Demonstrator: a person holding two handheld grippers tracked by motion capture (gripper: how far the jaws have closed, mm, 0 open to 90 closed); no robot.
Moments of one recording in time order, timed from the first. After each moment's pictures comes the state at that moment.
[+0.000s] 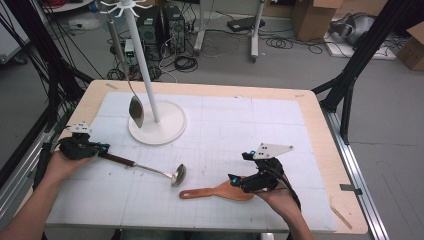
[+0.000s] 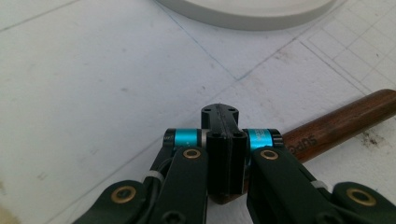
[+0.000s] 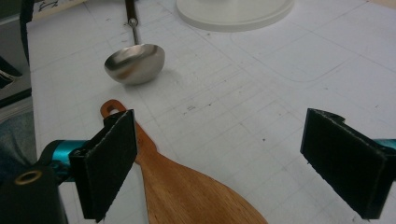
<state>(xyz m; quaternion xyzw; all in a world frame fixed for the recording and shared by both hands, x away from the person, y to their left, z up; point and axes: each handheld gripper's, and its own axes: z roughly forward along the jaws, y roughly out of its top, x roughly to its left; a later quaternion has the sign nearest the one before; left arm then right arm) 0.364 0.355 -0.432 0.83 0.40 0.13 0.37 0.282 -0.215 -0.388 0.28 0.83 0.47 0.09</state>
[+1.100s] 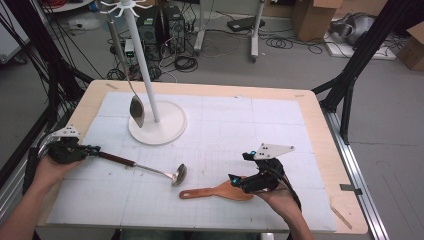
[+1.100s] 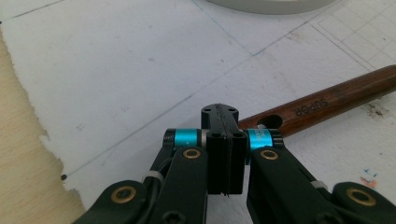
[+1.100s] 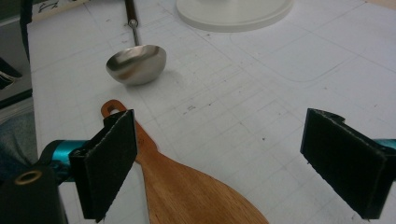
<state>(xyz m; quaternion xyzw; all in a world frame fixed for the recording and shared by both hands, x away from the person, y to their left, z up) 0.349 0.374 -0.433 0.82 0.41 0.14 0.37 0.281 -0.217 -0.388 0.28 0.83 0.47 0.09</state>
